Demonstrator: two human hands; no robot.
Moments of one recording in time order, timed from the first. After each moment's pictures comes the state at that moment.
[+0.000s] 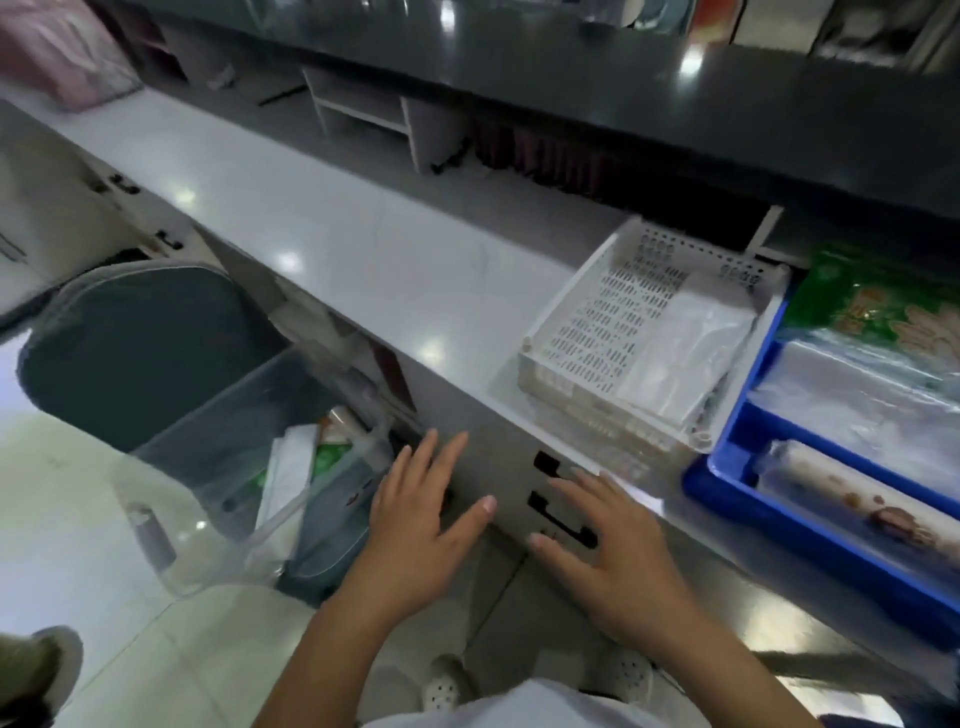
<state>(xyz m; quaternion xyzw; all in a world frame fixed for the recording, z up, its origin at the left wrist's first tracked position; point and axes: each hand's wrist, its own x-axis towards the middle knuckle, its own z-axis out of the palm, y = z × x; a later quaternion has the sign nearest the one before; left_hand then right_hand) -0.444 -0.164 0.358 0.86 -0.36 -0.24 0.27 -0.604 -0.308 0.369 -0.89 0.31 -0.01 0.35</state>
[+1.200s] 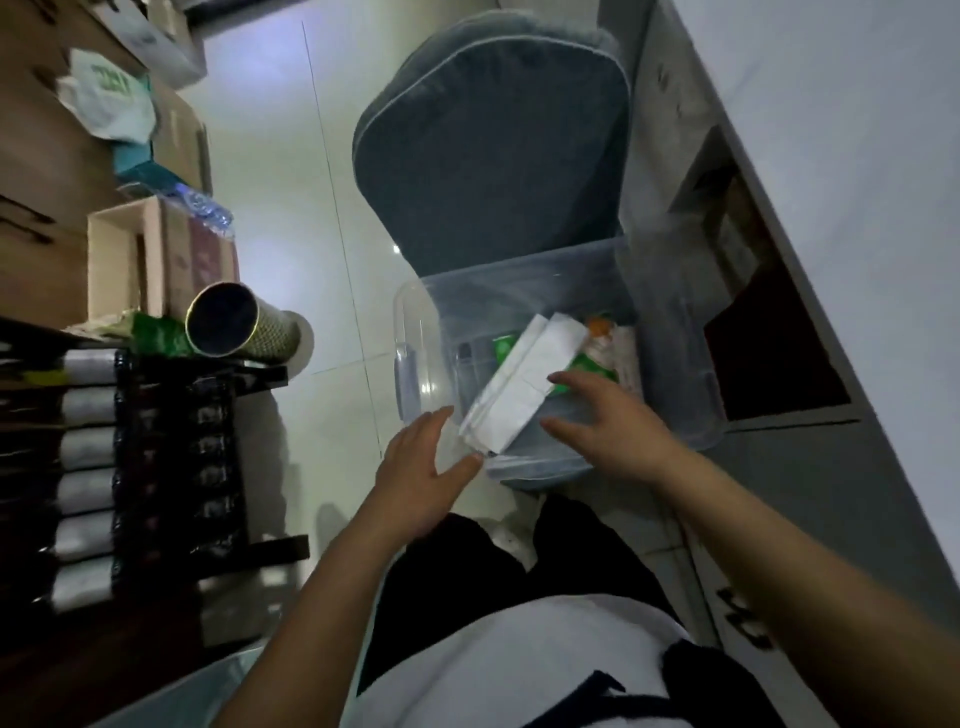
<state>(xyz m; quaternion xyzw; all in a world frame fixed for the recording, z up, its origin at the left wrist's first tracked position) -0.157 0.065 0.259 0.89 0.08 -0.33 0.32 -0.118 -0.168 0.245 -0.87 0.01 0.30 0.39</state>
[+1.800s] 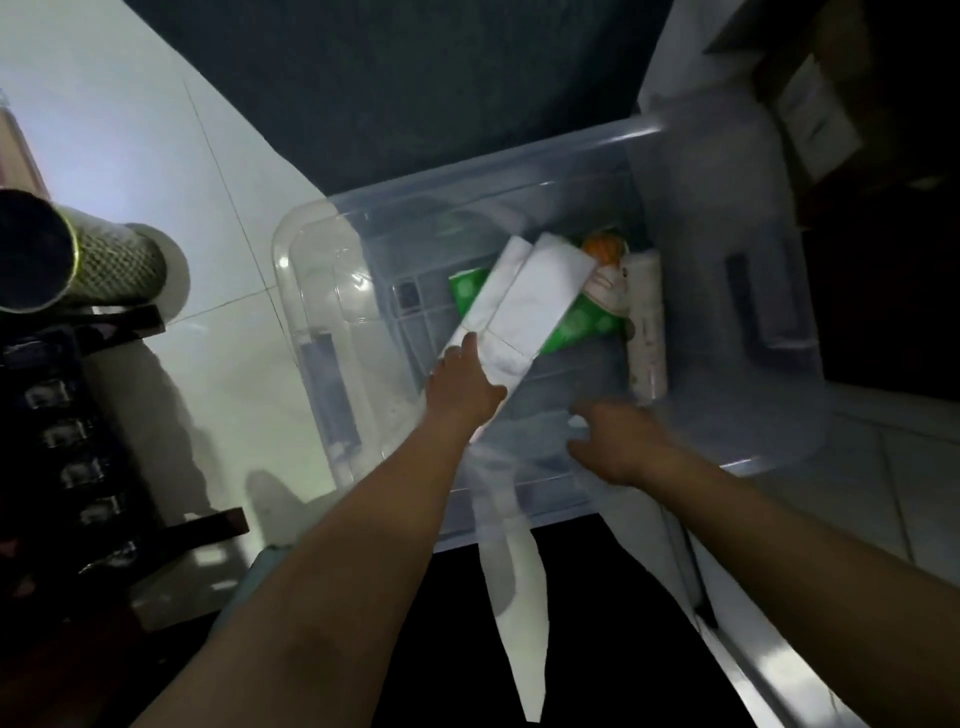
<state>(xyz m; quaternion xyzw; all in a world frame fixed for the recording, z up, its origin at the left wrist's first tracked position) -0.031 0.021 -0.064 0.87 0.10 -0.43 0.21 -0.085 -0.158 0.012 -0.83 0.11 0.51 0.18</state>
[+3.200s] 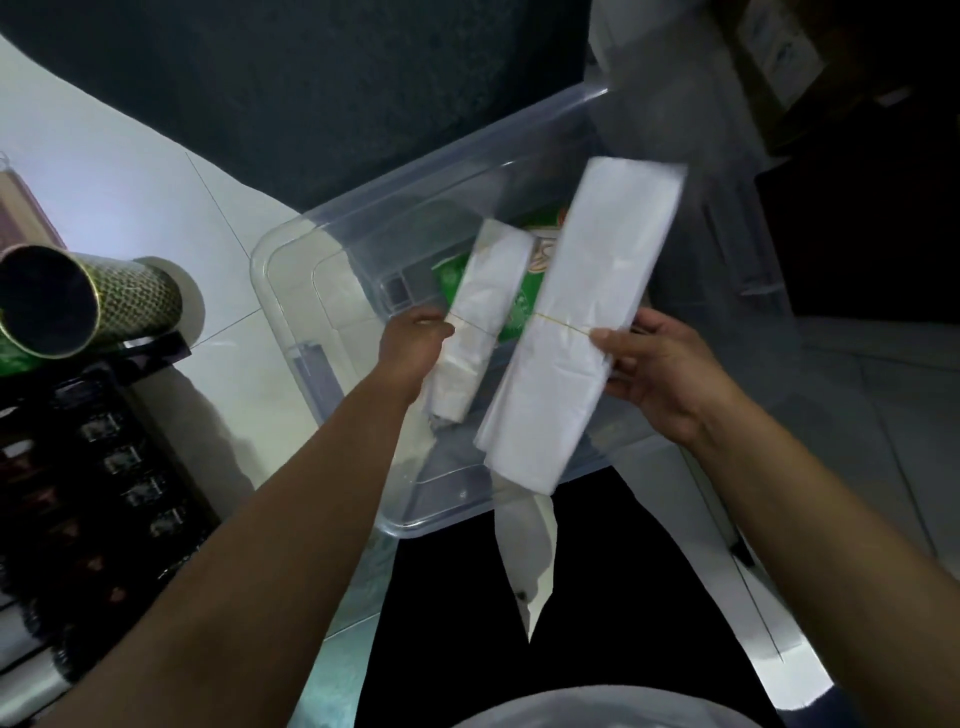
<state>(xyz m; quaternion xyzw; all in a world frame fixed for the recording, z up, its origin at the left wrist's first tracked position) 0.020 0.044 -0.013 0.76 0.29 -0.38 0.43 -0.064 -0.190 0.074 -0.44 0.46 0.22 0.73</state>
